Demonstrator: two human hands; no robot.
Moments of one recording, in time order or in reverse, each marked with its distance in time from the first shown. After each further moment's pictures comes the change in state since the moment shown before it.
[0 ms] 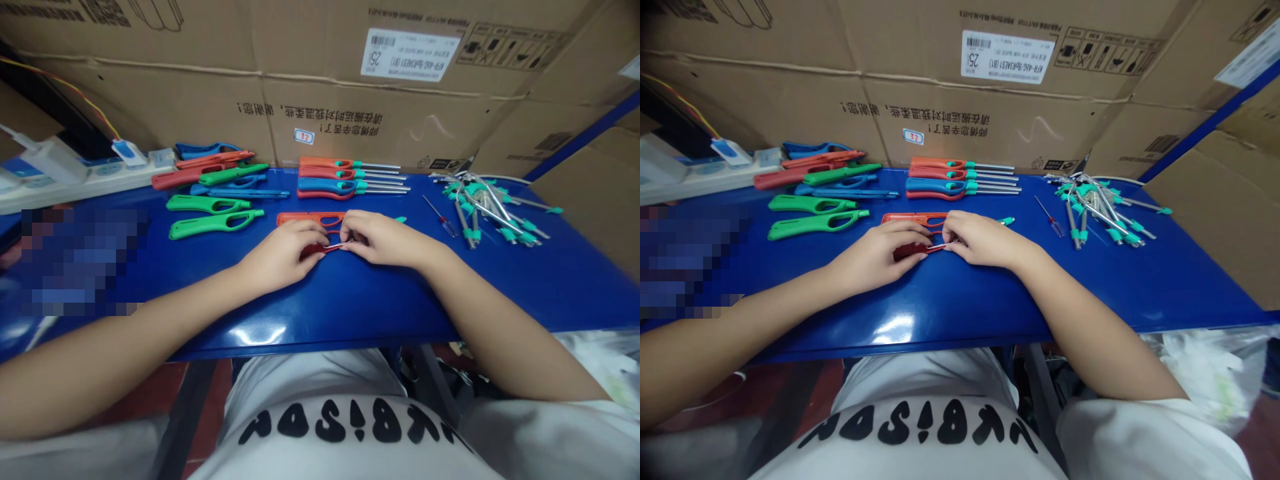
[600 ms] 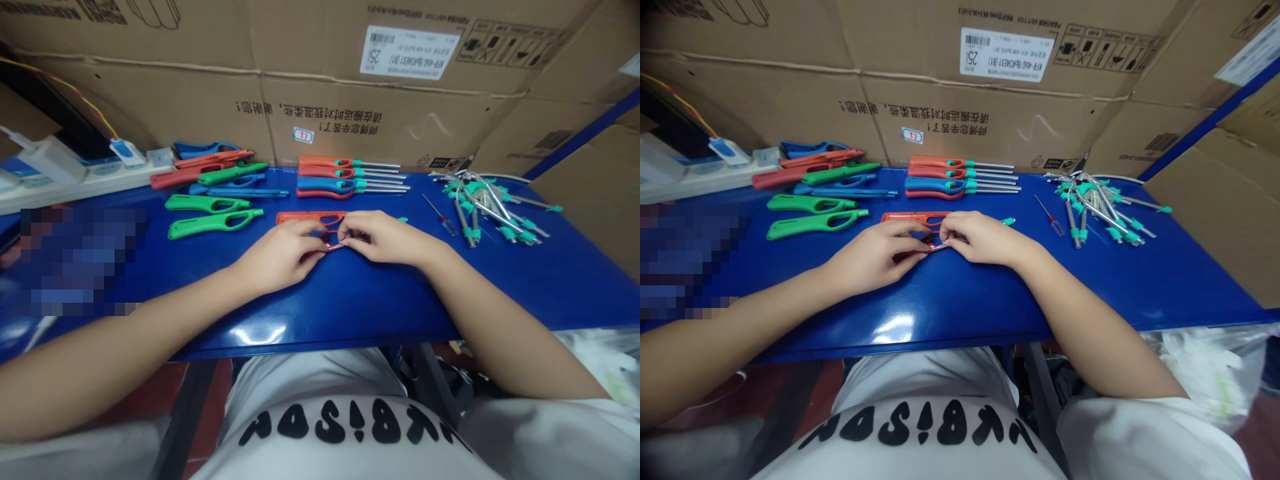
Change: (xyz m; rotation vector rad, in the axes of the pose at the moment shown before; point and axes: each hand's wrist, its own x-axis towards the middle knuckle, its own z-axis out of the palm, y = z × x) left_hand -0.002 -0.001 -0.002 0.127 -0.022 0.055; right_hand 0.000 0.002 -0.001 0.095 0.040 -0.056
